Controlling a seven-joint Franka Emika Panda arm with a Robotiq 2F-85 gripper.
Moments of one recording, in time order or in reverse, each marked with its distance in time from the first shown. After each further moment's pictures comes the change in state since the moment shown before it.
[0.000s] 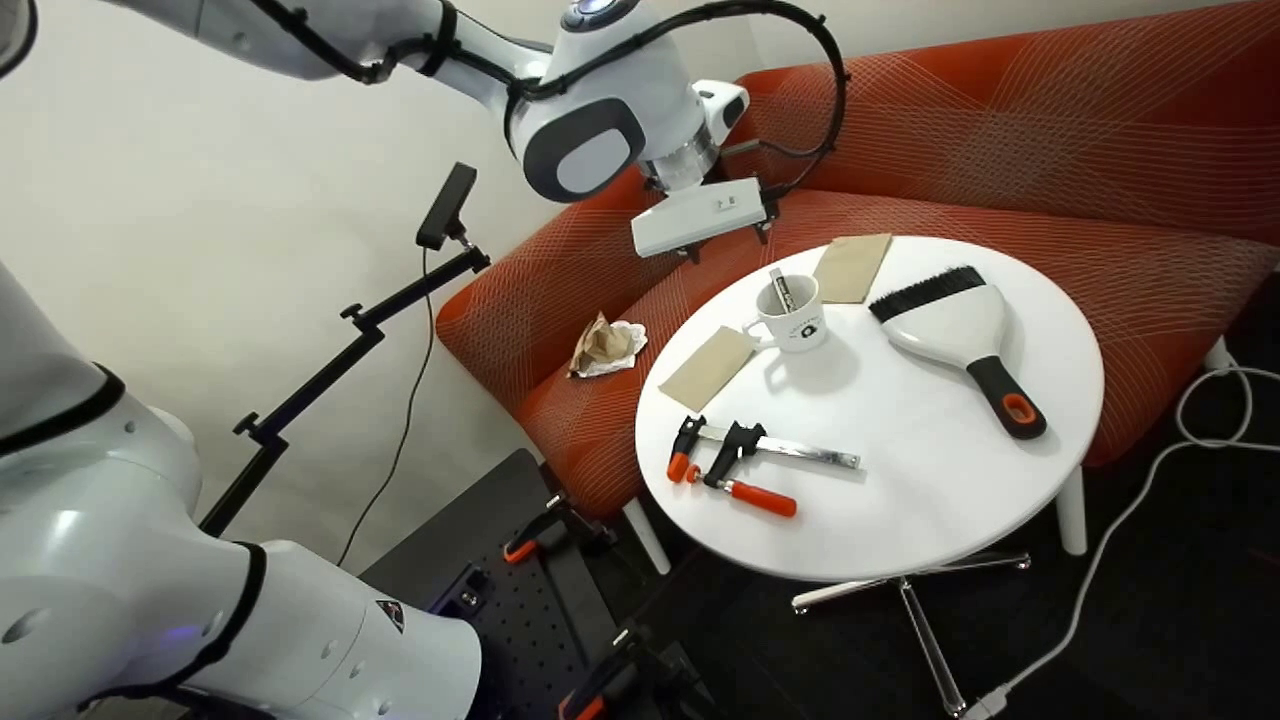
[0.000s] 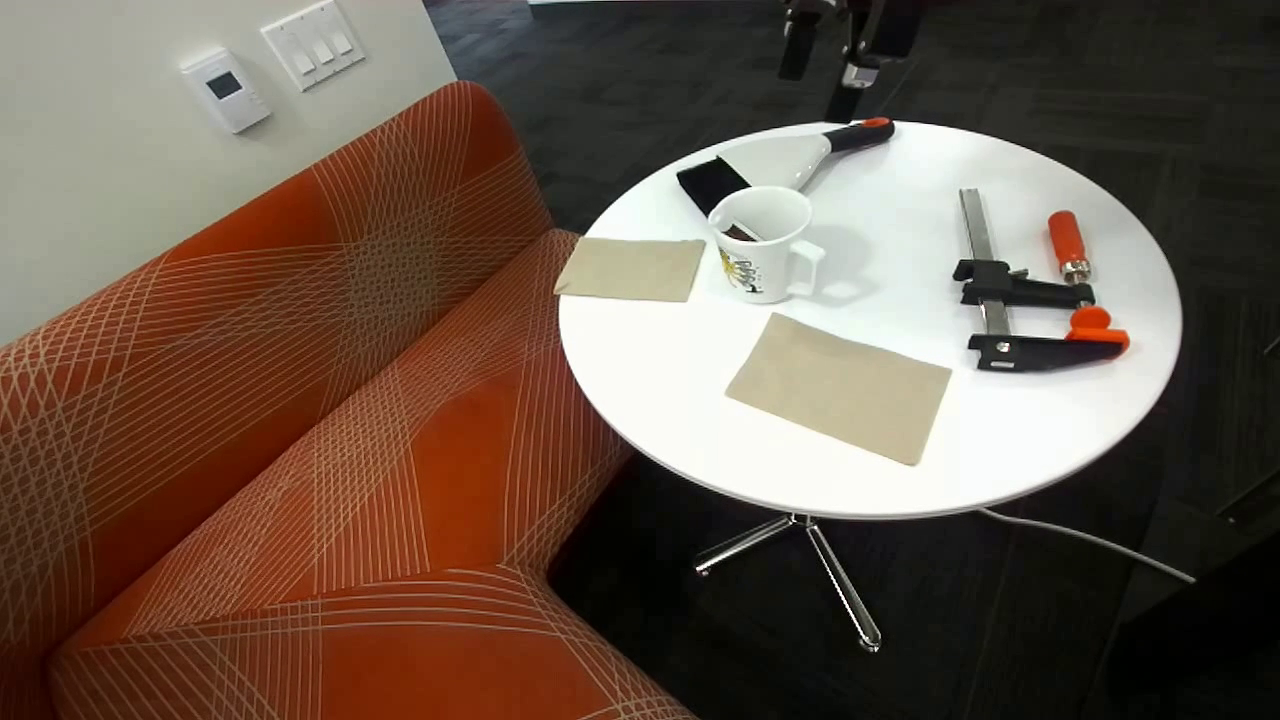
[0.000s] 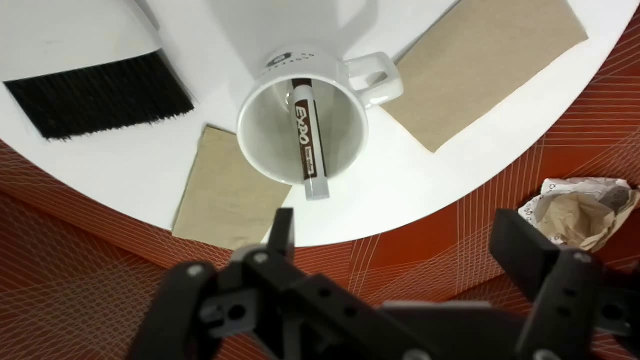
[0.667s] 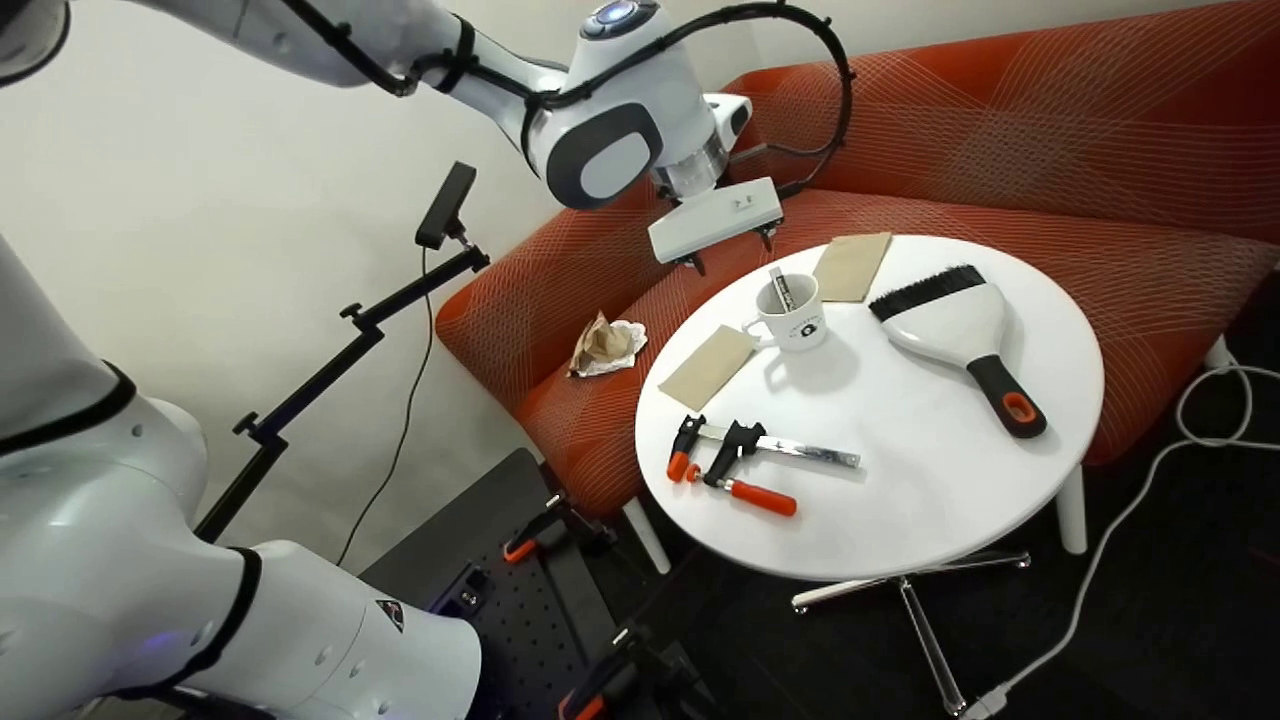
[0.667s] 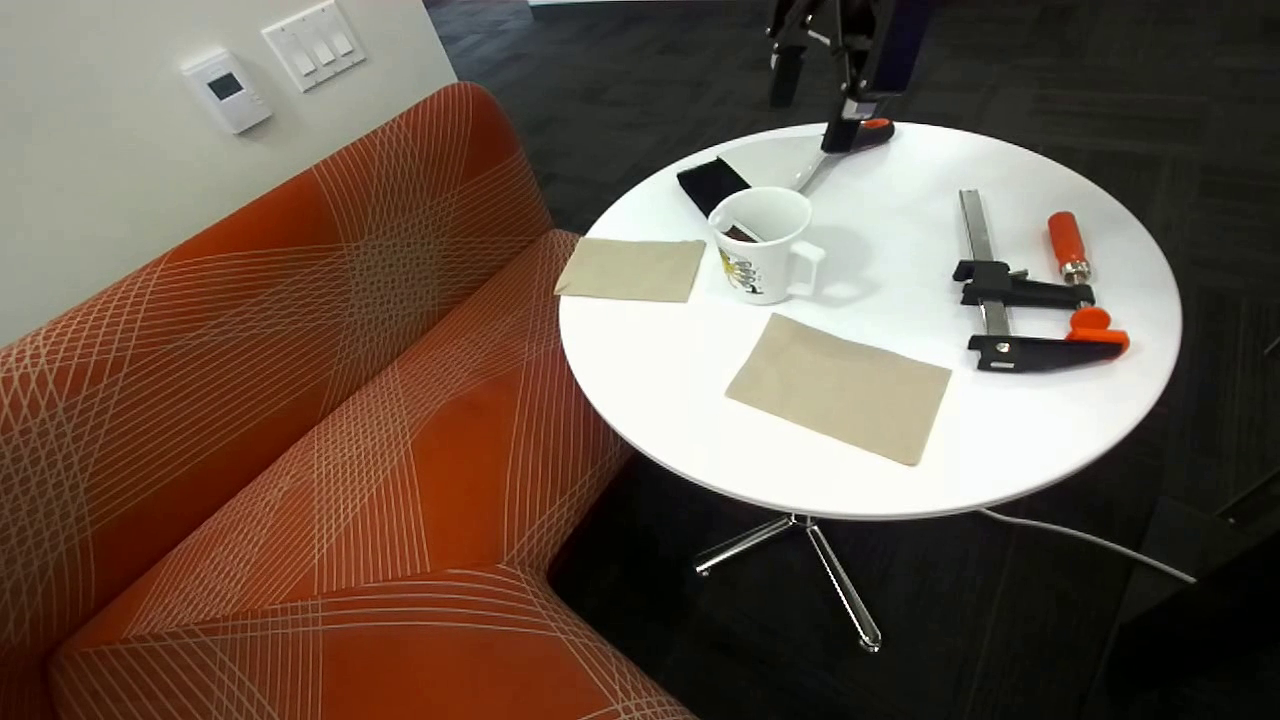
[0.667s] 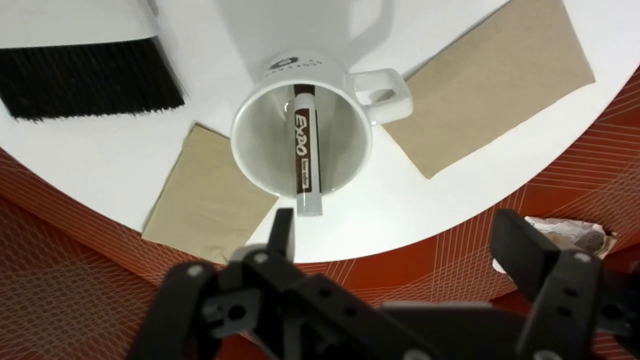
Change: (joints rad) arm -0.104 0.069 0.100 0.038 -0.151 0.000 -0.011
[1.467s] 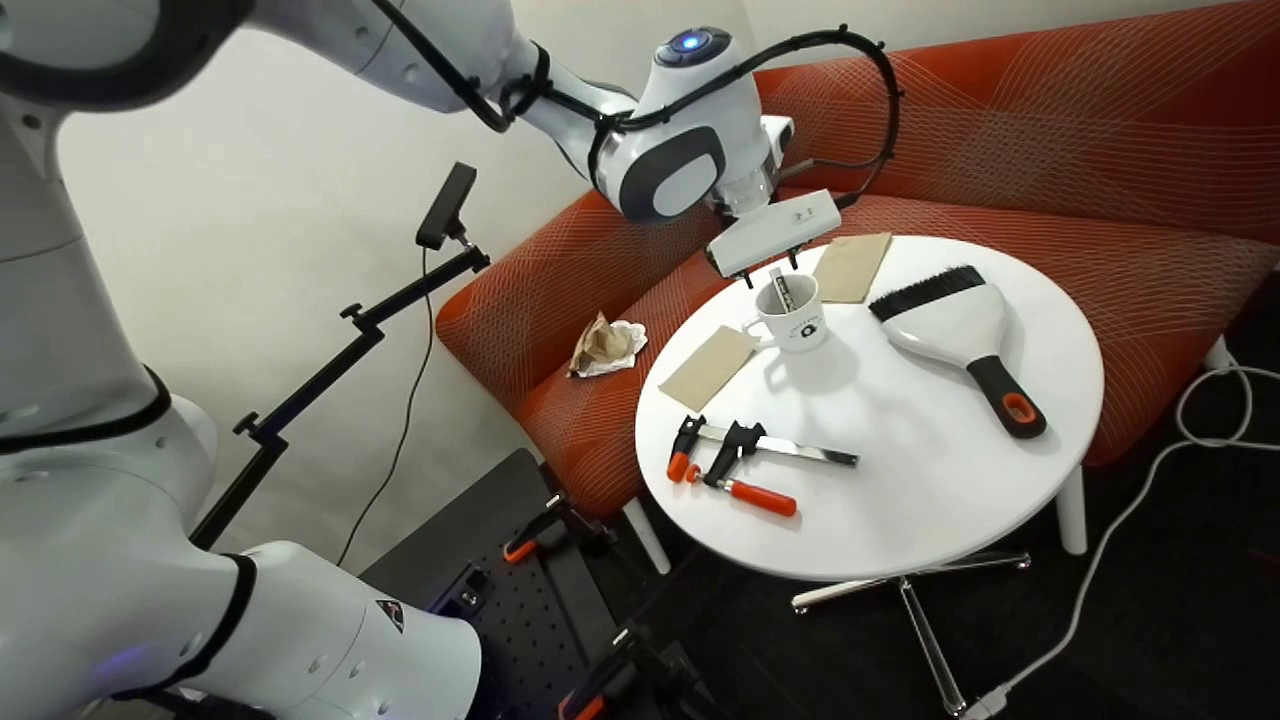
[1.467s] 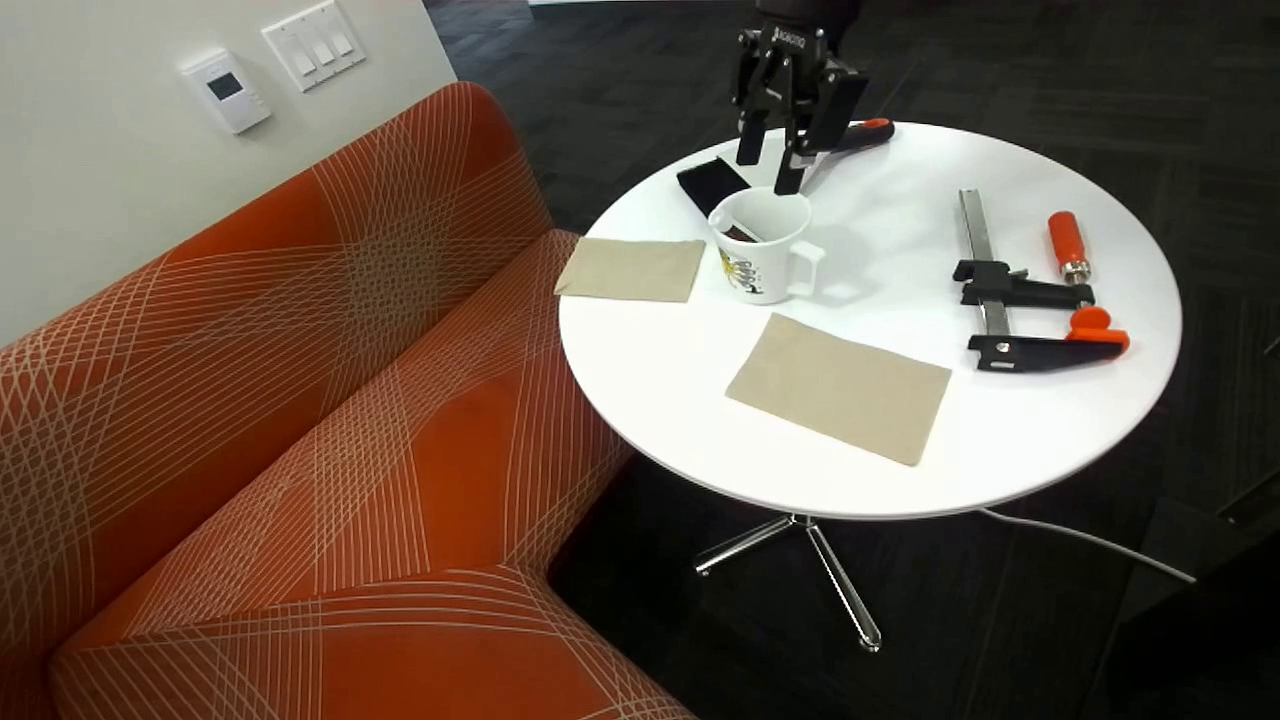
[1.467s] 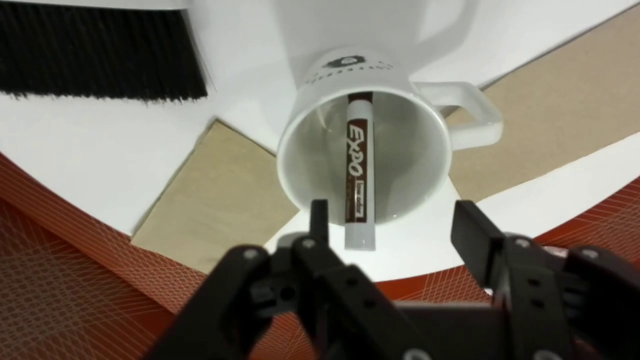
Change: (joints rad) arm -0.112 0.203 0.080 0.168 -0.130 0.000 -0.073
